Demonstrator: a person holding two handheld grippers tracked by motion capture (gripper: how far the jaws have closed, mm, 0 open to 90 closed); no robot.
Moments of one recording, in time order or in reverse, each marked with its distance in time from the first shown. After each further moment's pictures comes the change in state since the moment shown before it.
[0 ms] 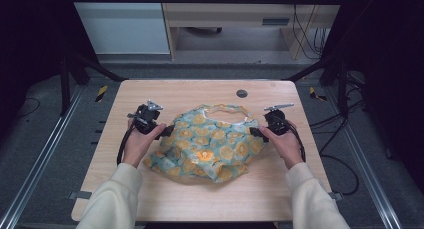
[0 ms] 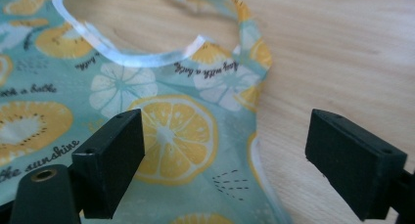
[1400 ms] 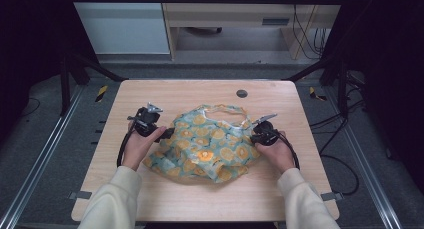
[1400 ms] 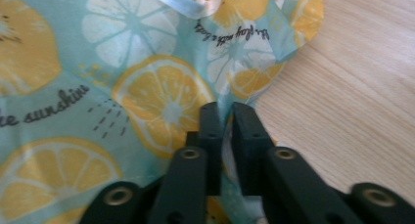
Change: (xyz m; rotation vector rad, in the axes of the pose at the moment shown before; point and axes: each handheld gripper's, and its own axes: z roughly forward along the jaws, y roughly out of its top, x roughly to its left) left arm -0.004 -0.002 0.001 -0.002 -0.046 -0.021; right arm 0.022 -0.024 0.026 0.095 -0.026 -0.196
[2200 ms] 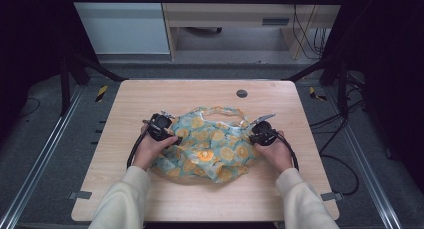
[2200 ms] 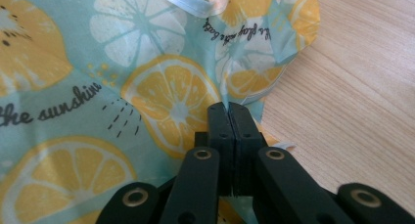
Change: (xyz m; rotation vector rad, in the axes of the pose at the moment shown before) left arm -0.018 -0.013 0.049 0.162 -0.023 0.009; right arm 0.004 0.002 0.002 -0.003 0.011 -0.018
